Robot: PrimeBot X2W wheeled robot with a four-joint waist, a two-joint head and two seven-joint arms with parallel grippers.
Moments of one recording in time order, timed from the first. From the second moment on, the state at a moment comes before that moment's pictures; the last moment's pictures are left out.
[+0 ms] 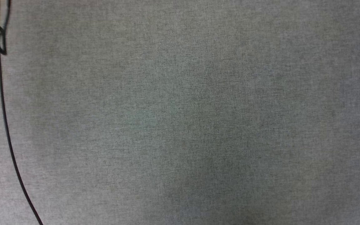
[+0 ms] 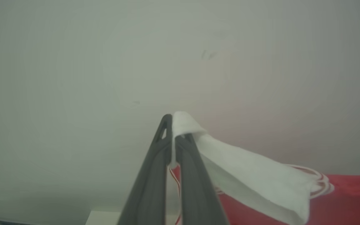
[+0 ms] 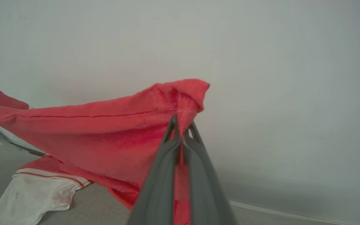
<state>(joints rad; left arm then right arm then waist) -1.51 0.40 -0.23 0.81 -0.56 -0.02 -0.15 -1.62 -0.24 0.33 0.93 0.45 0.13 0.06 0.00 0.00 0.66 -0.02</state>
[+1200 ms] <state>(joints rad) -0.01 0.40 -0.15 0.34 -0.74 0.12 -0.14 -0.41 -0.38 0.53 0.73 0.75 0.13 -0.06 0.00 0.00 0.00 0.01</state>
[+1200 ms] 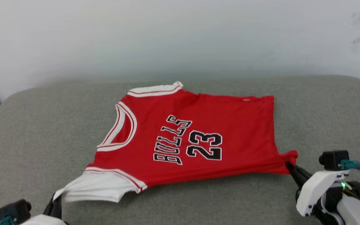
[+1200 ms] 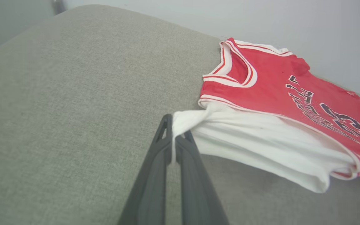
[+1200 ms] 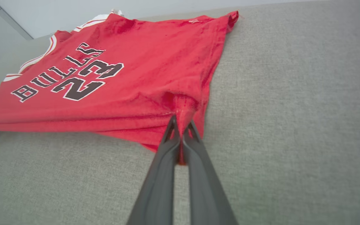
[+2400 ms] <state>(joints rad) -0.20 0.40 -0.24 0.18 -0.75 0.18 0.07 -0.14 -0.25 0.15 0.23 0.43 0.13 0.29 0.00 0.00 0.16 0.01</state>
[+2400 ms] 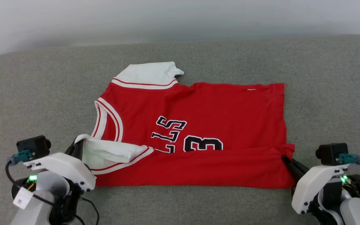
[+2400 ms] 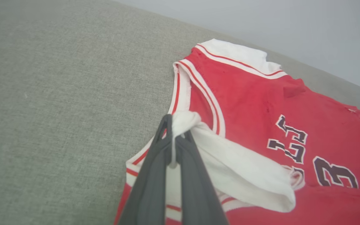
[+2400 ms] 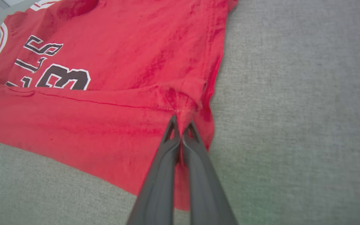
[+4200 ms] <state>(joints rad) -0.21 0.70 -0.29 0.22 -0.98 0.11 0.74 -0.09 -0.16 0.13 0.06 0.36 0.13 0.08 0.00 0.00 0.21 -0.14</state>
